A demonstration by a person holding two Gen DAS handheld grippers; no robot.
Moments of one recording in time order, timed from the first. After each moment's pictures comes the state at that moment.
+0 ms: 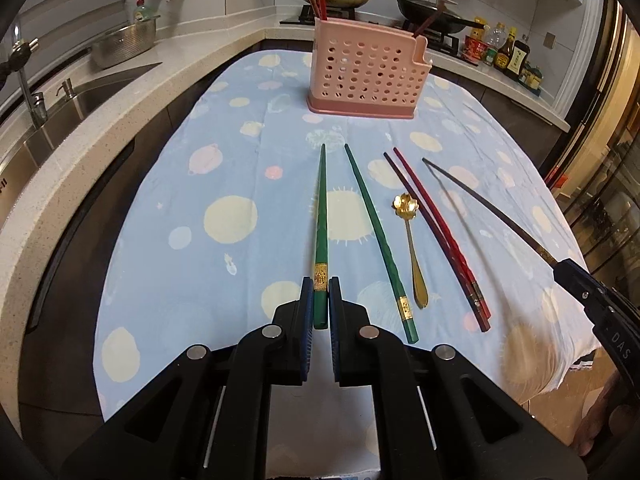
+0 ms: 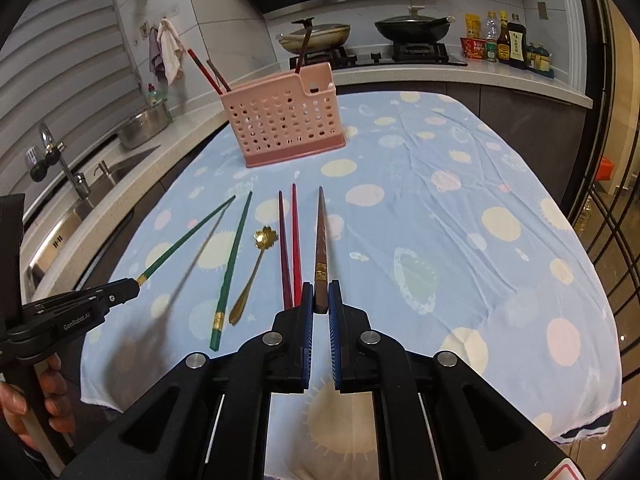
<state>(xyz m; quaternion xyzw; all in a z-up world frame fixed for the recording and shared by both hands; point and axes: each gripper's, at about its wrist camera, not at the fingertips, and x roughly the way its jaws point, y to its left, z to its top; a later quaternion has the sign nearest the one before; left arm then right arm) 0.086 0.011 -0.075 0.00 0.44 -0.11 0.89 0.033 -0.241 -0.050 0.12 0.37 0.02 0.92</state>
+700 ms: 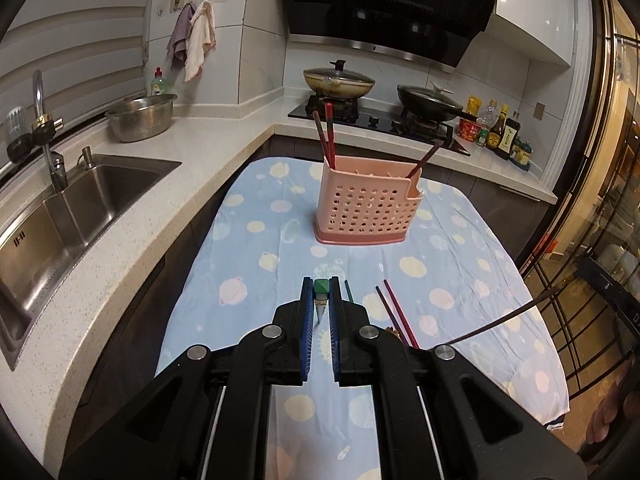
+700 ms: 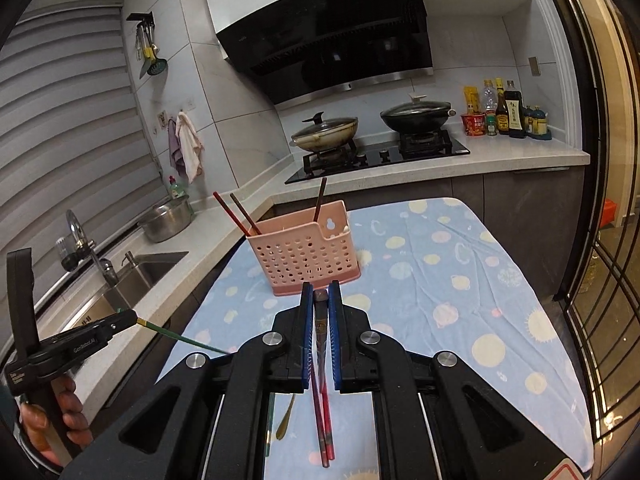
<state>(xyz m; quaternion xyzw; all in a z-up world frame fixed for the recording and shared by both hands) 0.110 0.027 0.043 -0.03 0.32 -0.11 0.94 0.054 -0.269 0.070 0.15 0.24 0.03 0.96</state>
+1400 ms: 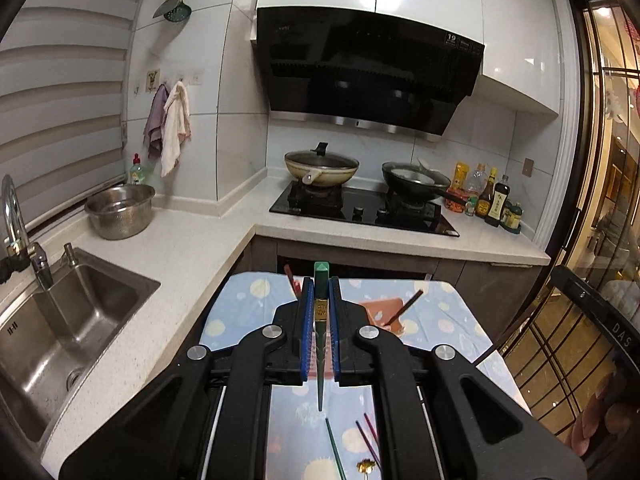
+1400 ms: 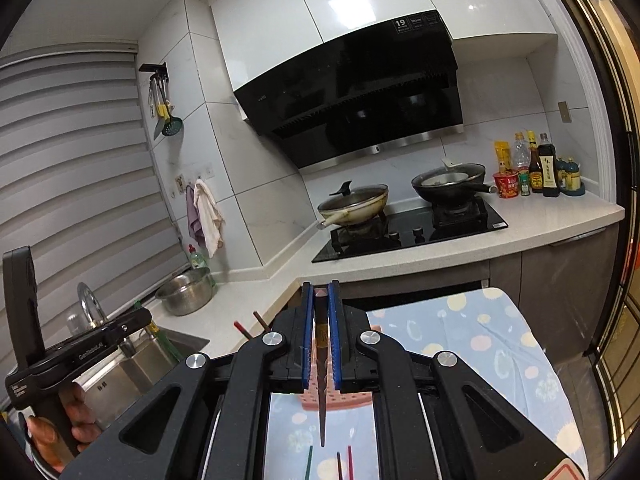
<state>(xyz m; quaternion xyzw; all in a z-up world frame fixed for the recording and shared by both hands) 0.201 -0.006 0.165 -0.02 0.20 -0.12 0.97 0.166 -0.280 0.165 0.16 0.14 0.06 0.98</state>
